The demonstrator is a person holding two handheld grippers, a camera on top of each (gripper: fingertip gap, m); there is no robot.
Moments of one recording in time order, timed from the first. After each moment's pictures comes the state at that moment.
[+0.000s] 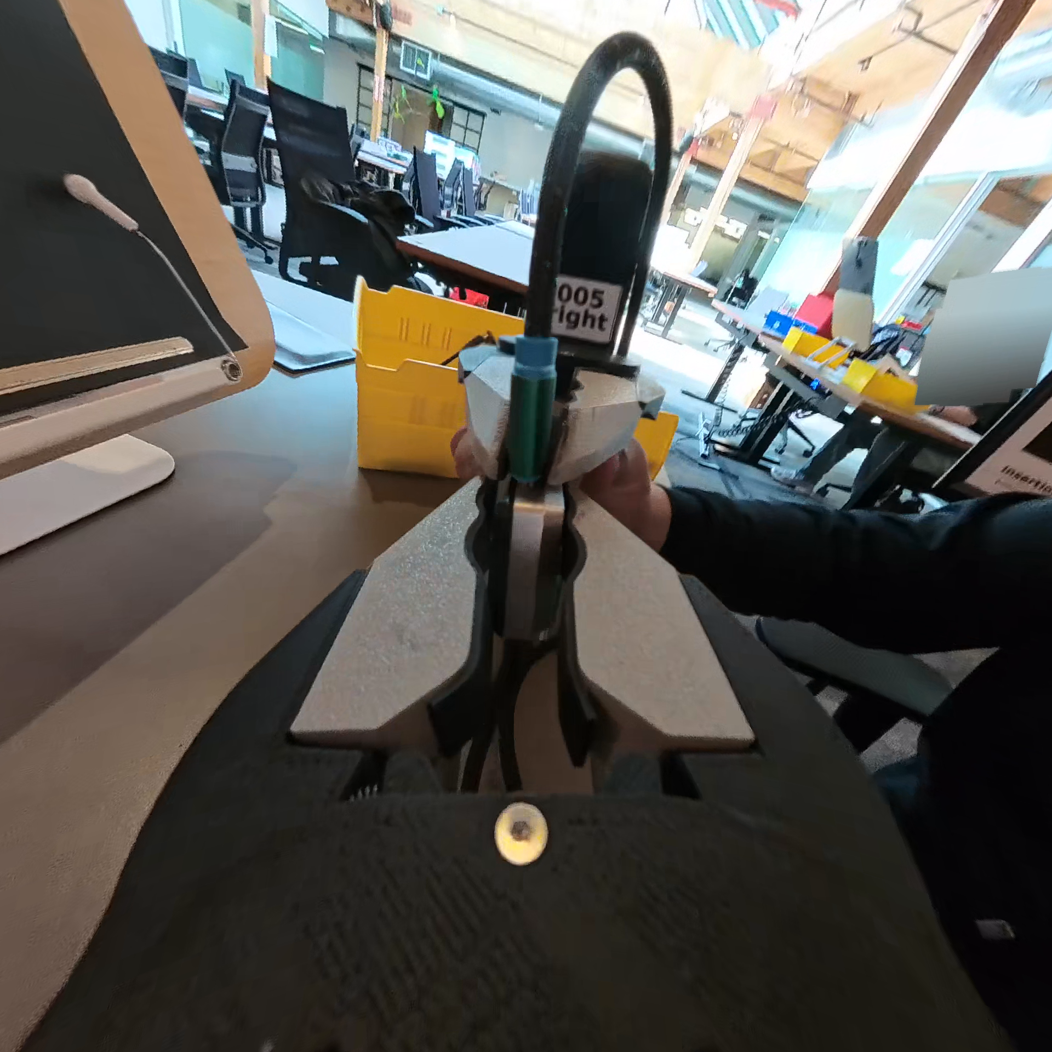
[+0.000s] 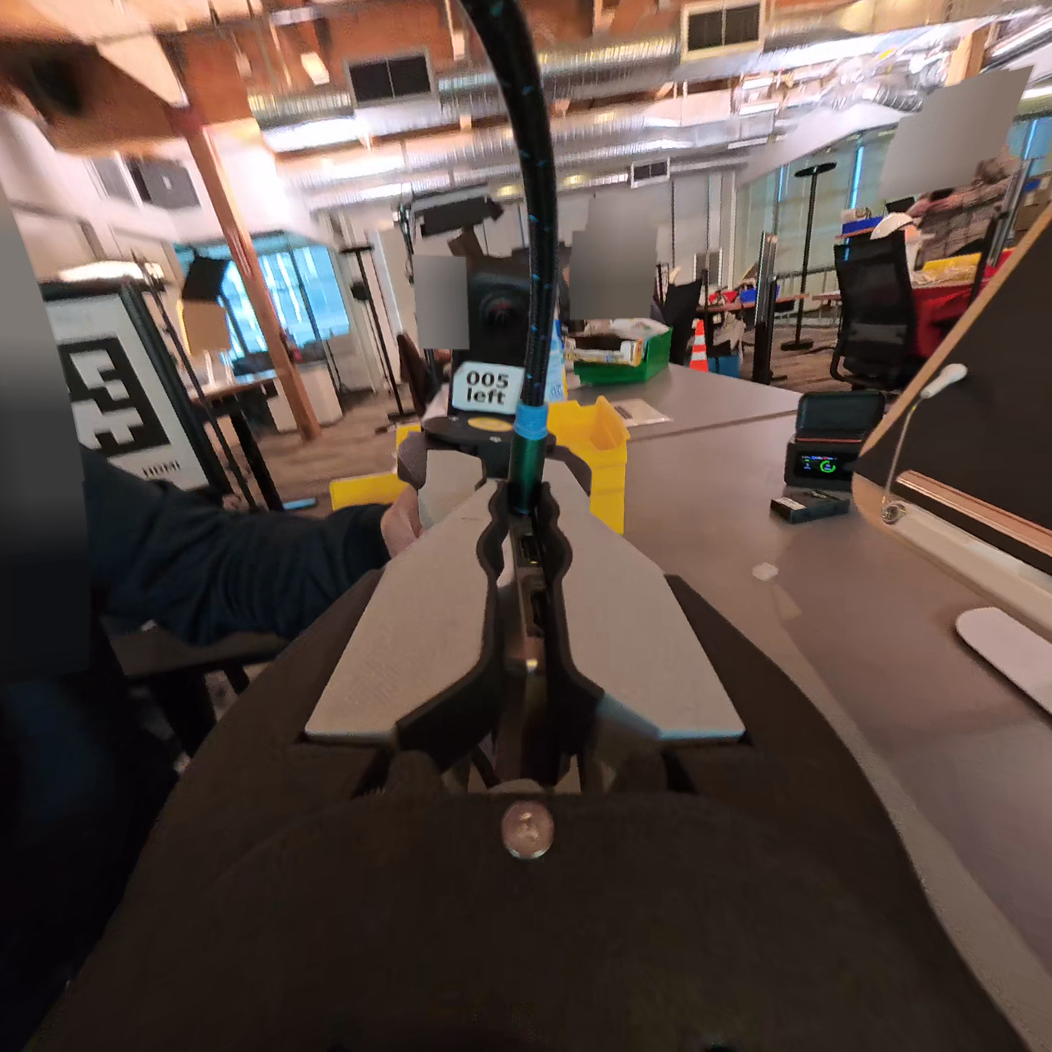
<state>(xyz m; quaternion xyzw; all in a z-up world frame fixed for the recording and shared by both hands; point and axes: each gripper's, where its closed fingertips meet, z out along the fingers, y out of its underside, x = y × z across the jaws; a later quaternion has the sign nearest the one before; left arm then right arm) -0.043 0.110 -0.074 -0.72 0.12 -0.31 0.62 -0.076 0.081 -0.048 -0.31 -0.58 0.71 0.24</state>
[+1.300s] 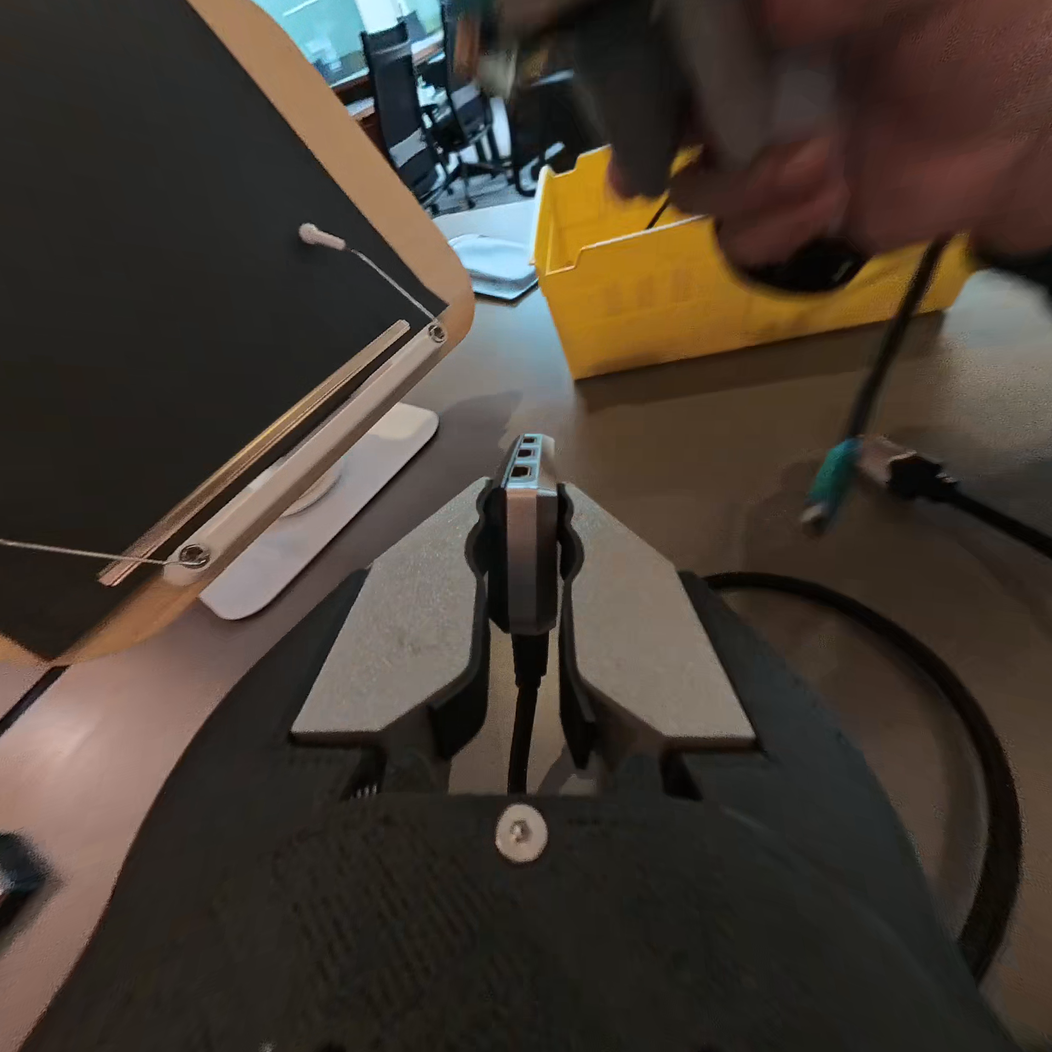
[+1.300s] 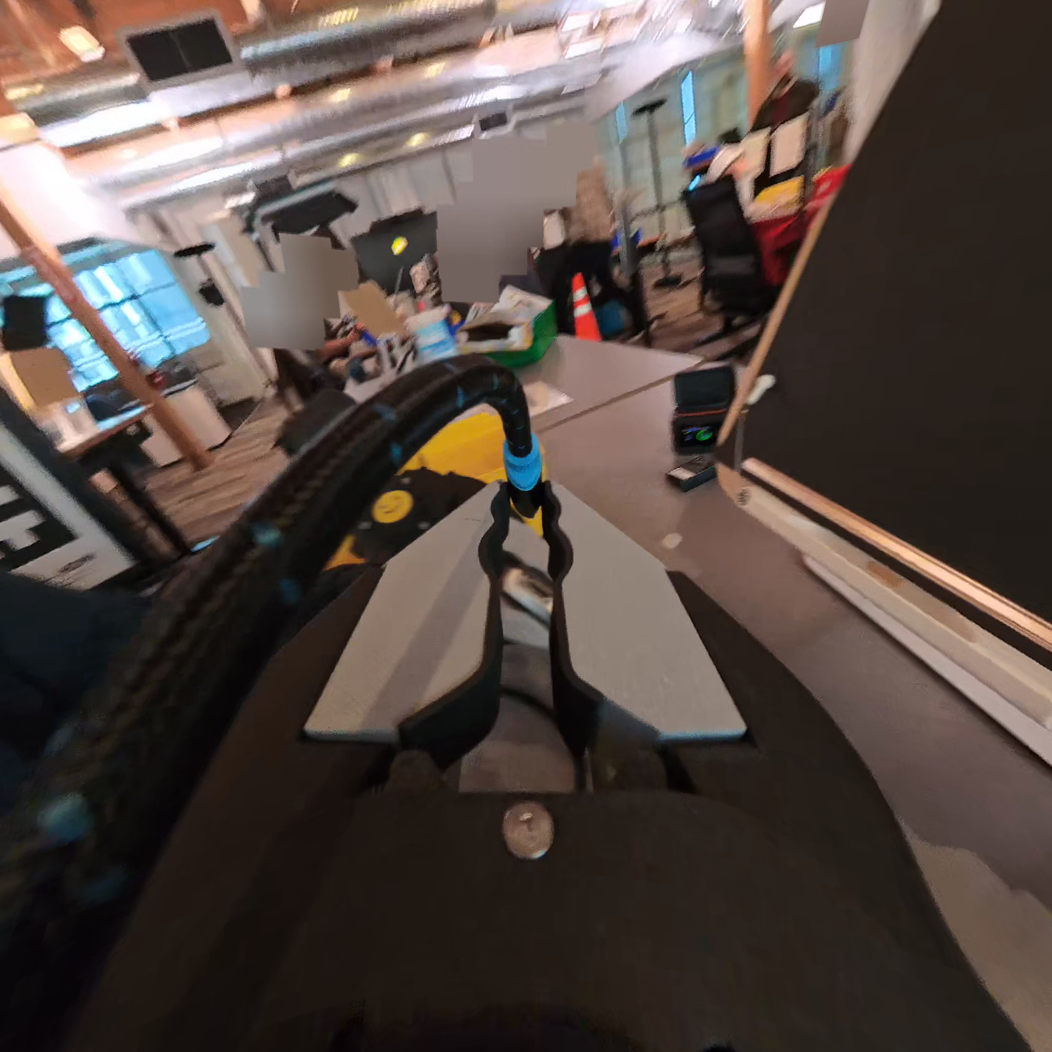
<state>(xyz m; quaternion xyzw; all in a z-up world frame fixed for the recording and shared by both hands) -0.088 0.119 -0.103 -0.78 0.18 0.03 0.59 -0.068 0.126 0.006 -0.43 -0.56 0.66 0.26</state>
